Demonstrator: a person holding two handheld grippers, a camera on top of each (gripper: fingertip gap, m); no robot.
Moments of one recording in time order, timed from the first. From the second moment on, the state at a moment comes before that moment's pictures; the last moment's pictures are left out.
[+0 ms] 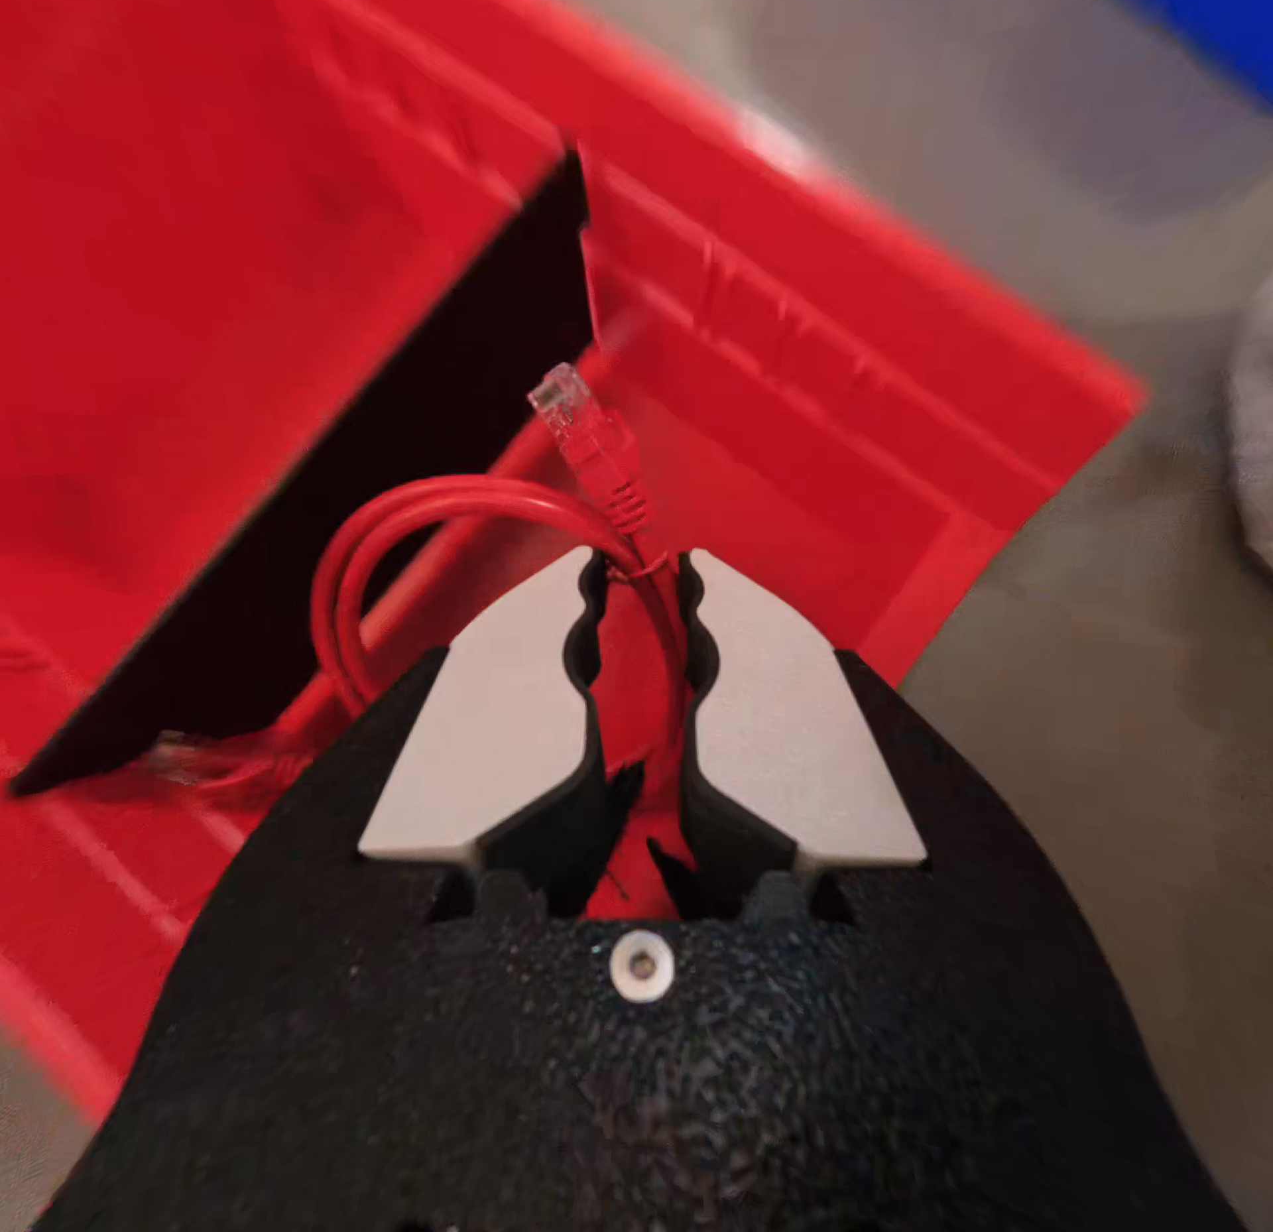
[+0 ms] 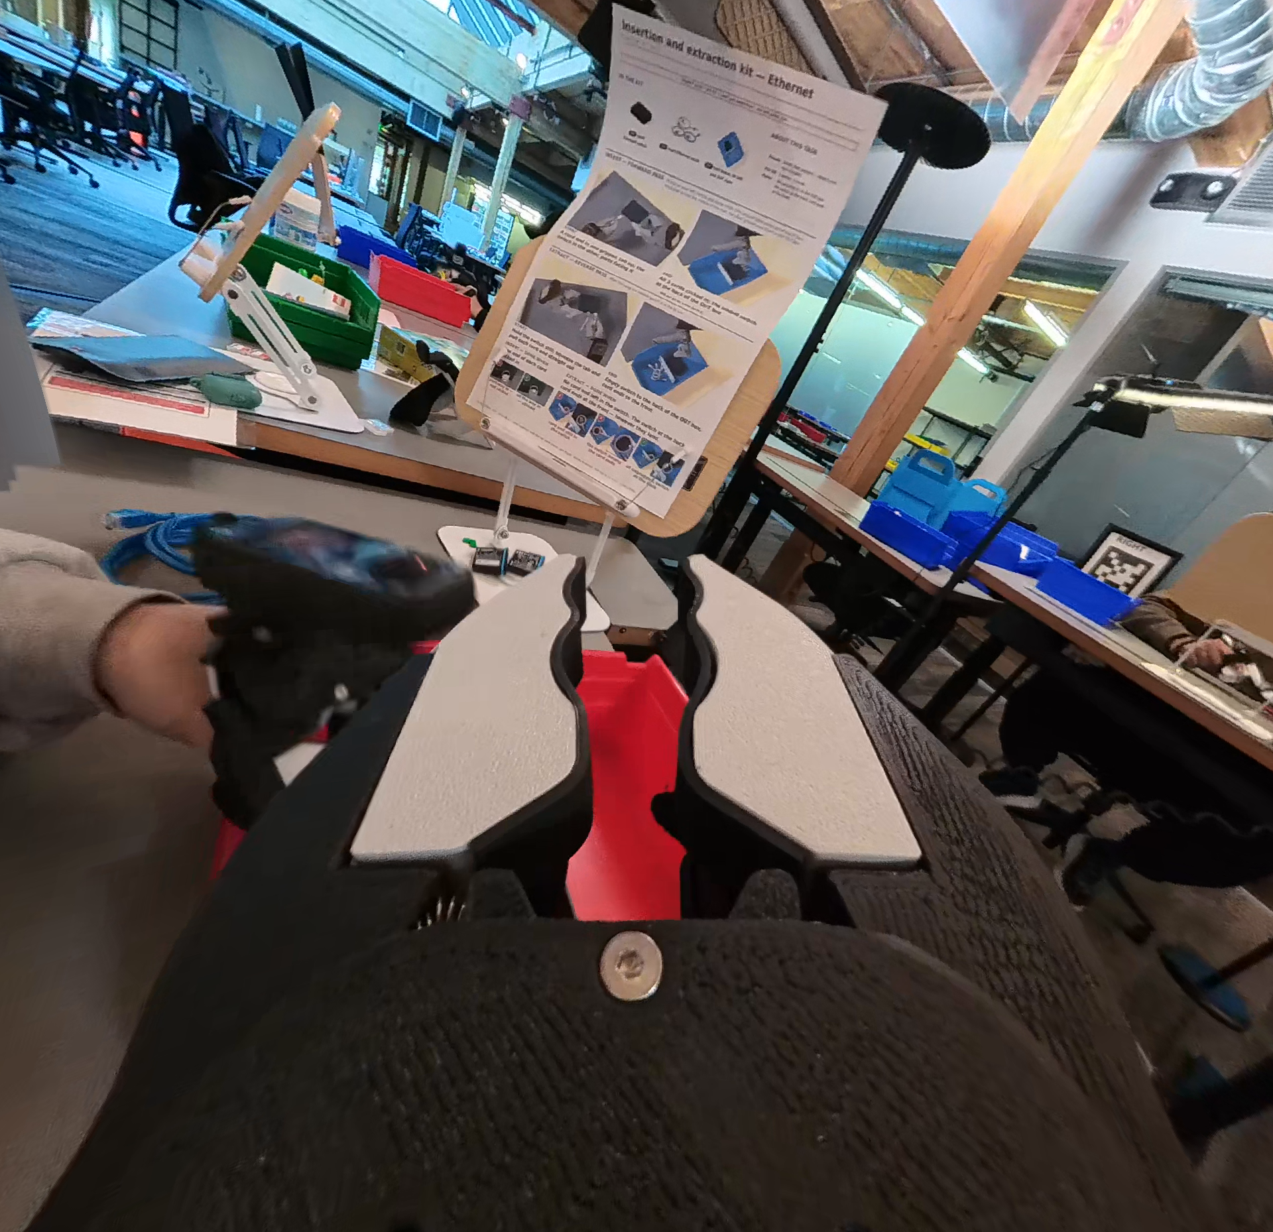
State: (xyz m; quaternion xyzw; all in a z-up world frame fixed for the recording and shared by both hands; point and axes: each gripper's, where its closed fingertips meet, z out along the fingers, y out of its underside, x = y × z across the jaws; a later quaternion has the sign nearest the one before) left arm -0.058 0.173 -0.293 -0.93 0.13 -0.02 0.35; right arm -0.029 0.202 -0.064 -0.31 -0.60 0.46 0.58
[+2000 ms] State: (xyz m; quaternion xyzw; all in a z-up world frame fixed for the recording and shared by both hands) left arm -0.072 0.058 -0.156 -0.68 0.12 0.13 0.71; right arm -0.044 0.031 -0.104 -0.01 -0.71 0.45 0.53
